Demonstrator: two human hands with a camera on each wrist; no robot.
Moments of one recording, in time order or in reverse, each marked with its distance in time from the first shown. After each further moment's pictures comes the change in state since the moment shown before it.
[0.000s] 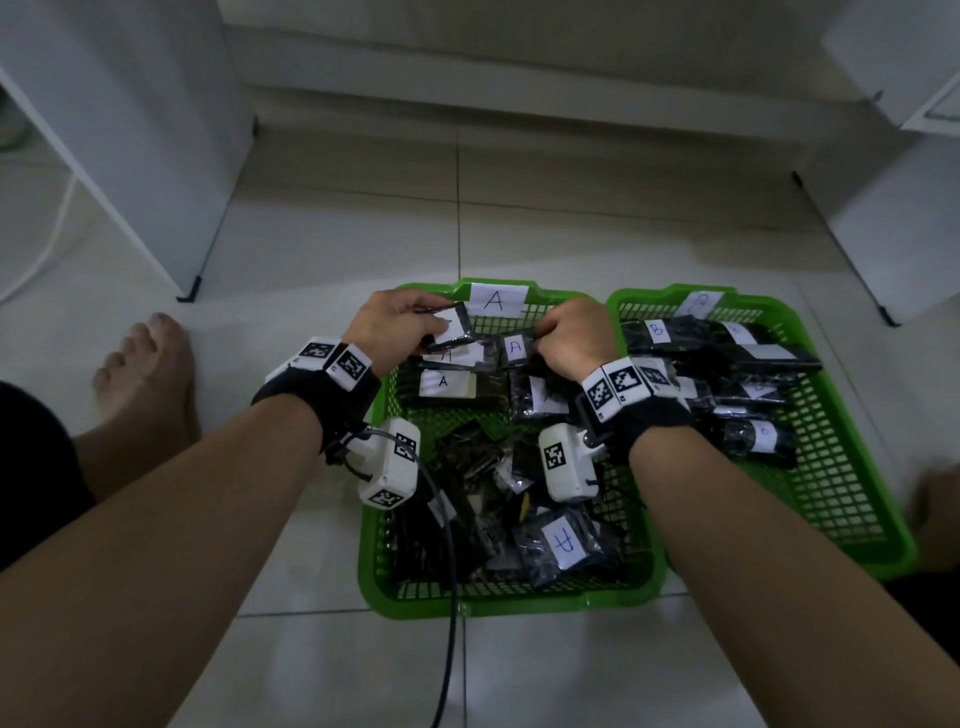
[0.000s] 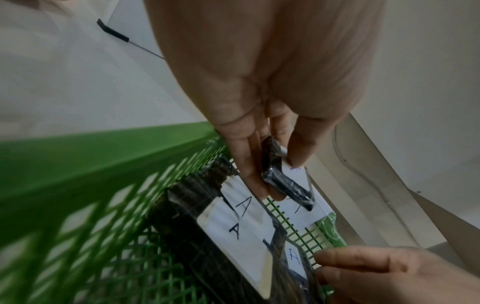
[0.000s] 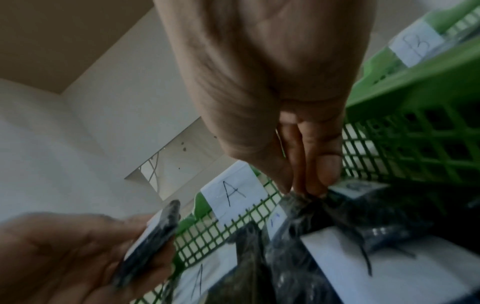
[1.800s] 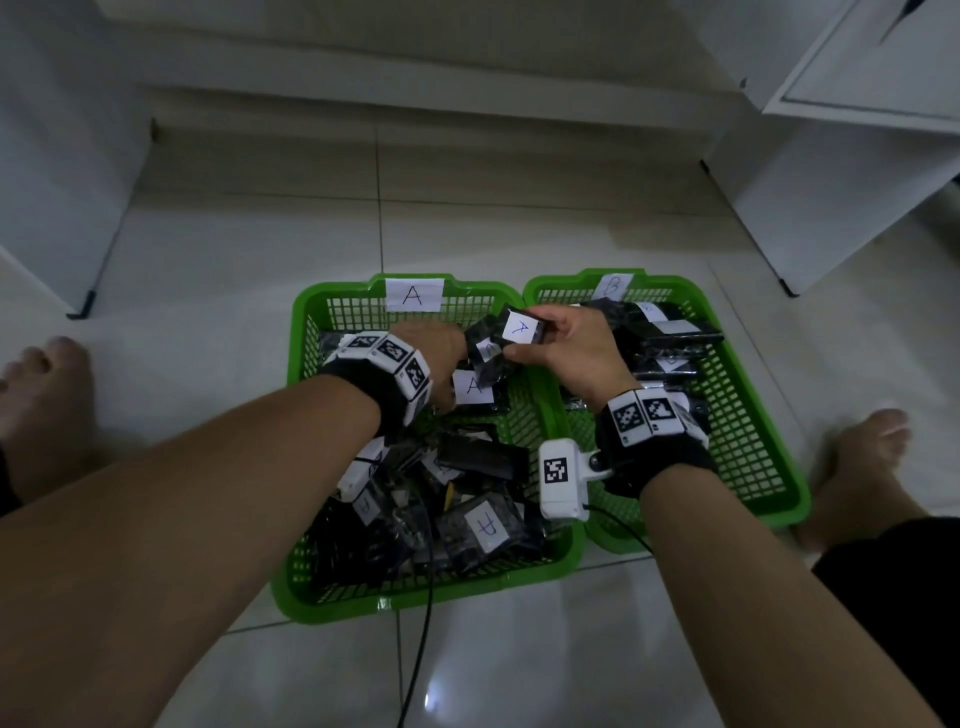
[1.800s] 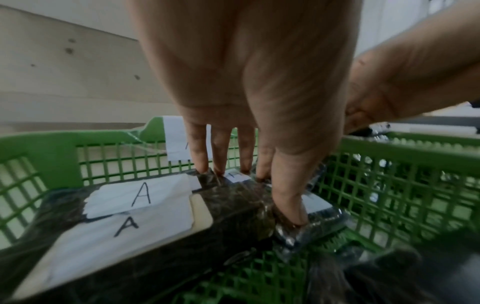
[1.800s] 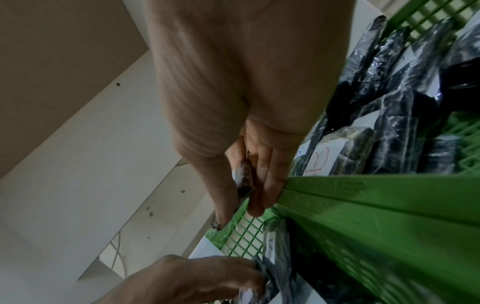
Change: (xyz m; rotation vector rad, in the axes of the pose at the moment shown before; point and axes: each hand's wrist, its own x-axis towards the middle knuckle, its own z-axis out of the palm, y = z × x) left_hand 0.007 0.020 0.105 1.417 -0.470 0.397; right_hand -0.050 0.076 -0.046 0.710 -0.007 0.043
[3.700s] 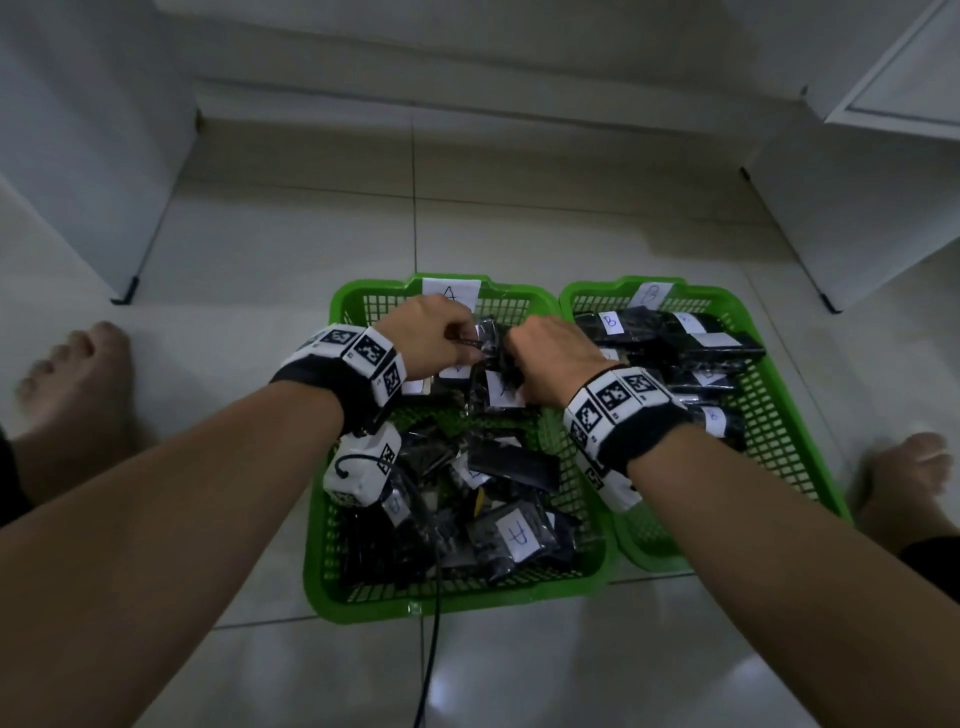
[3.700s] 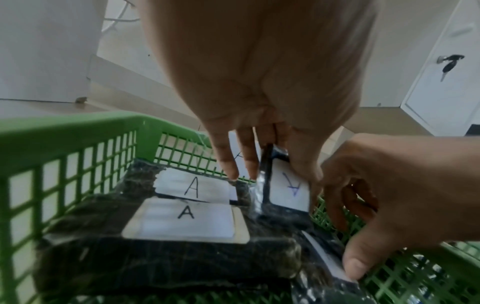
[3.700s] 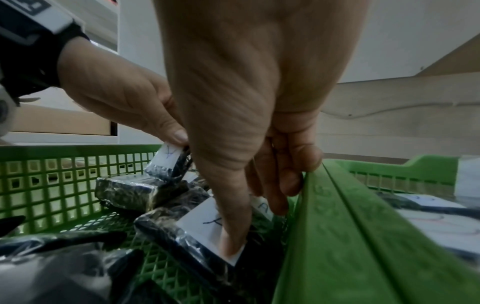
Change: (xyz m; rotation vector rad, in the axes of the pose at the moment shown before) left_hand -0.035 -0.029 -0.015 -0.517 0.271 -0.040; right_hand -0.001 -0.050 0.049 -1.272 -0.348 -0.319
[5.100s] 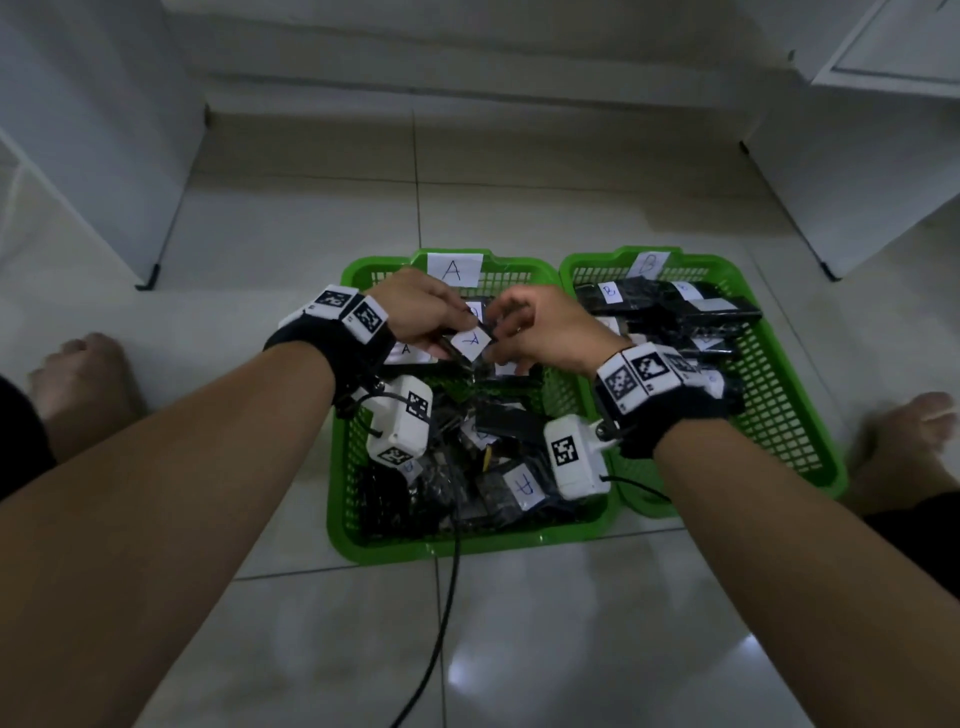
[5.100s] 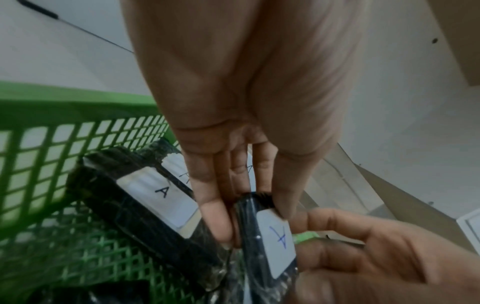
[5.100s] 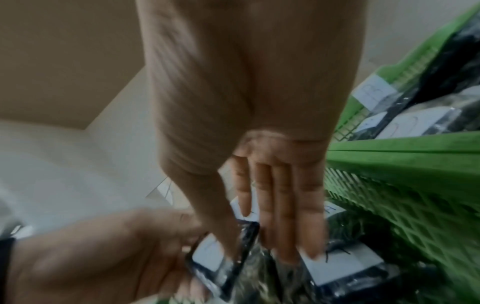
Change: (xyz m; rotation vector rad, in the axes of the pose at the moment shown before) left_hand -0.027 0.013 -0.013 -0.636 -0.057 -0.376; right_hand -0.016 0.001 0.013 1.057 0.022 0.105
